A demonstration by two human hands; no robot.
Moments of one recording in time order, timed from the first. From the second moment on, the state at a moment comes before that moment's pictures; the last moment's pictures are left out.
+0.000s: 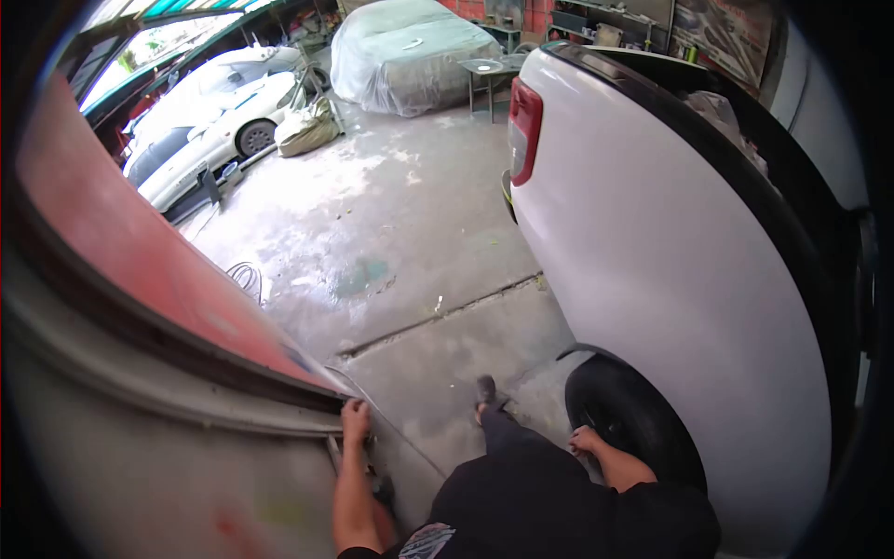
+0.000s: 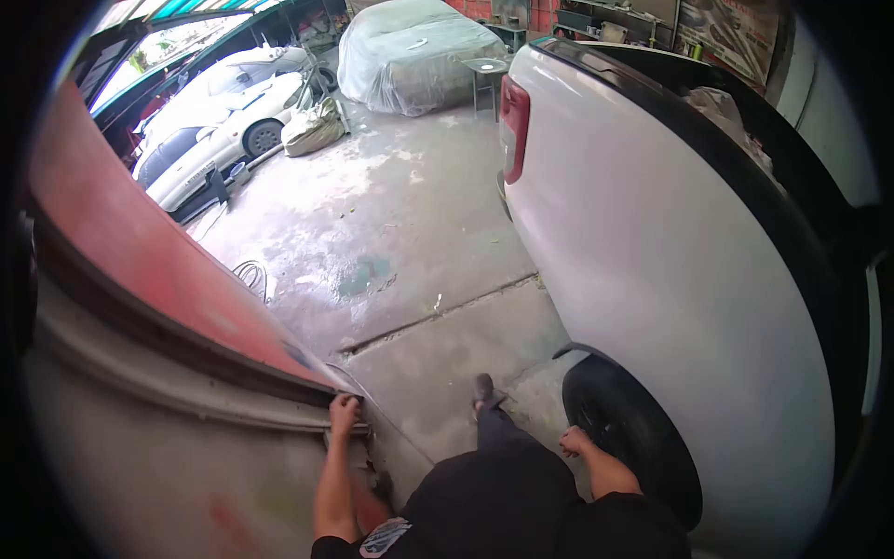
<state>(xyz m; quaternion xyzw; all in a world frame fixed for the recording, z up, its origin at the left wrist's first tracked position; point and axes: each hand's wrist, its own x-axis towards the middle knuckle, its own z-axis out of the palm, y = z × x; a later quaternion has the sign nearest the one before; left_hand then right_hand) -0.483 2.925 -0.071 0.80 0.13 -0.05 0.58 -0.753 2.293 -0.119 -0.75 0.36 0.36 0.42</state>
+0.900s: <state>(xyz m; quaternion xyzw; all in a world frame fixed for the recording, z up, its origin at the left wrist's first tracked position) 0.494 2.802 -0.151 0.79 0.20 -0.35 0.46 0.338 2.244 -0.134 -0.90 0.17 0.21 0.34</state>
